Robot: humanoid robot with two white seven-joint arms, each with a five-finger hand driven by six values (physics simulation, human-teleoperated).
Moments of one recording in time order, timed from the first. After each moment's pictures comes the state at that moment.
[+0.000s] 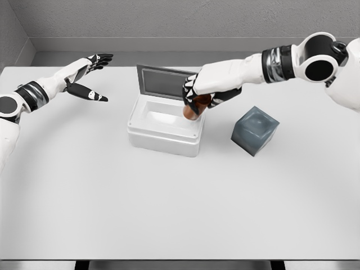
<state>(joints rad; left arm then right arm) -0.87 0.39 -0.45 -0.52 0.10 -0.49 -0.61 -1.24 -0.60 1.21 -1.29 0.10 -0.61 0.61</state>
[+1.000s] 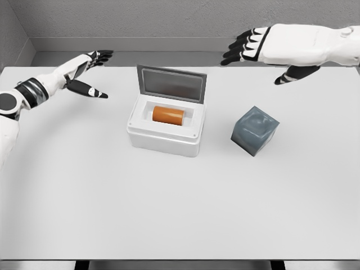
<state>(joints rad) -0.90 0.39 -0.45 -0.51 0.10 -0.49 -0.61 -1.10 -0.99 0.91 -1.59 0.08 -0.61 0.54</state>
